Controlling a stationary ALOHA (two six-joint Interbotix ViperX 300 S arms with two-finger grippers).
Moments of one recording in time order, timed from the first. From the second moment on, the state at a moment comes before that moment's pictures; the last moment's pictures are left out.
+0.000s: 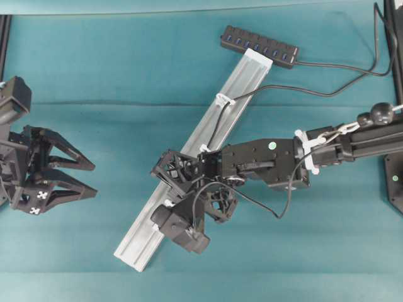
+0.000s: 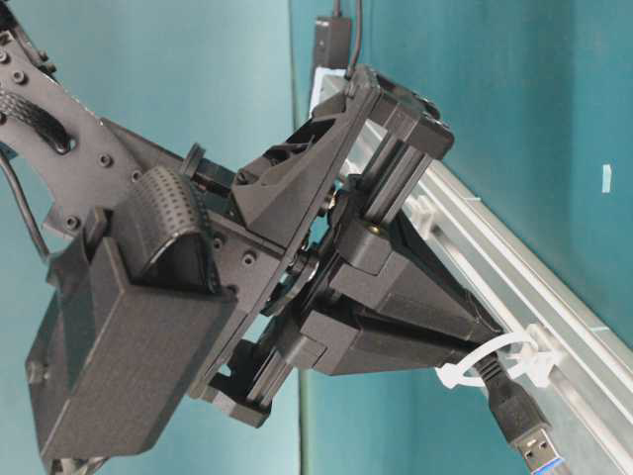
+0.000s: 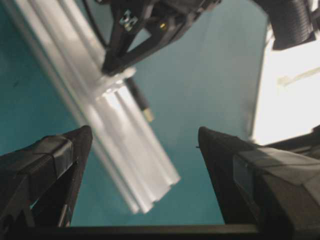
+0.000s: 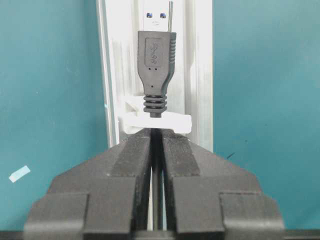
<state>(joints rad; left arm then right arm) -0.11 -0.77 1.11 0.02 0.05 -0.76 0.06 0.36 0.18 0.15 0.51 -1.06</state>
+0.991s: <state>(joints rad) -0.16 -0.20 1.05 0.02 -0.39 -0.83 0.05 0.36 0.18 0.15 0.49 -0.98</state>
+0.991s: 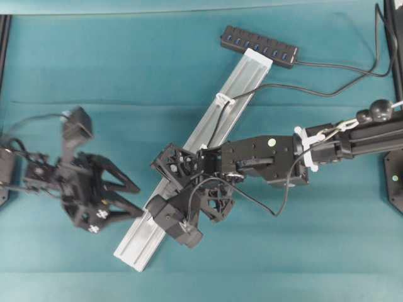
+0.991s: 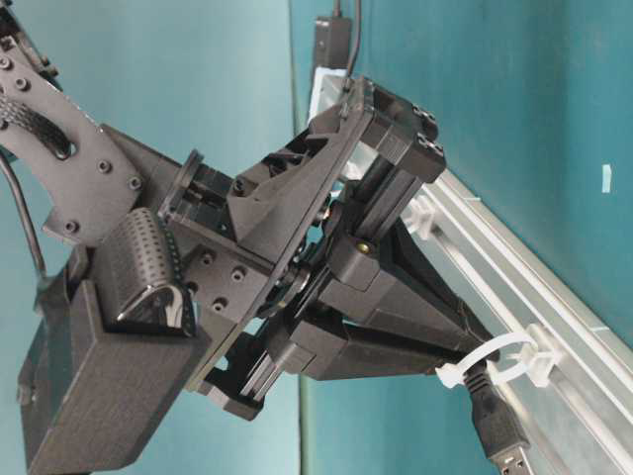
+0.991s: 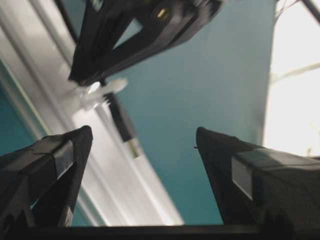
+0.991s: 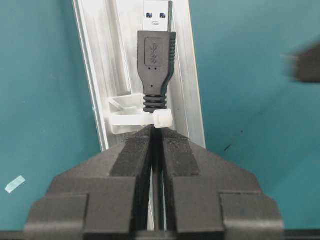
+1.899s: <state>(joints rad) -0.16 0.00 0.95 0.02 -0.39 -0.85 0.05 0.36 0.18 0.15 0.49 -0.98</state>
